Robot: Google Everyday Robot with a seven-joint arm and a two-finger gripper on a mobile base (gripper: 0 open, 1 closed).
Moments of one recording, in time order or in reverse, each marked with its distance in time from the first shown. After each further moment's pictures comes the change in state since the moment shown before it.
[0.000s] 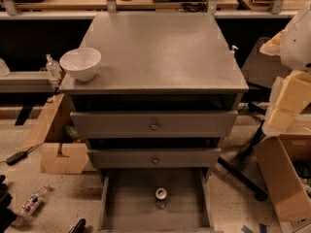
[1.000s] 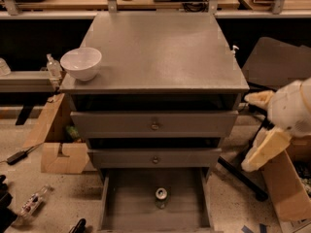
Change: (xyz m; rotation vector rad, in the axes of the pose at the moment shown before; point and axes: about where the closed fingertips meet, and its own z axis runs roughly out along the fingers) arm 0.031 0.022 0.121 -0.080 -0.328 0.078
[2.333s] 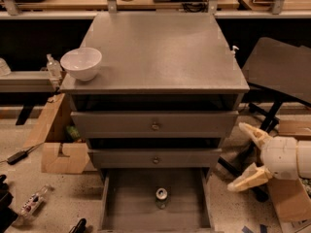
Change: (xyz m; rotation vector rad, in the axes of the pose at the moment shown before) arm 0.060 0.009 0.098 0.094 -0.455 0.020
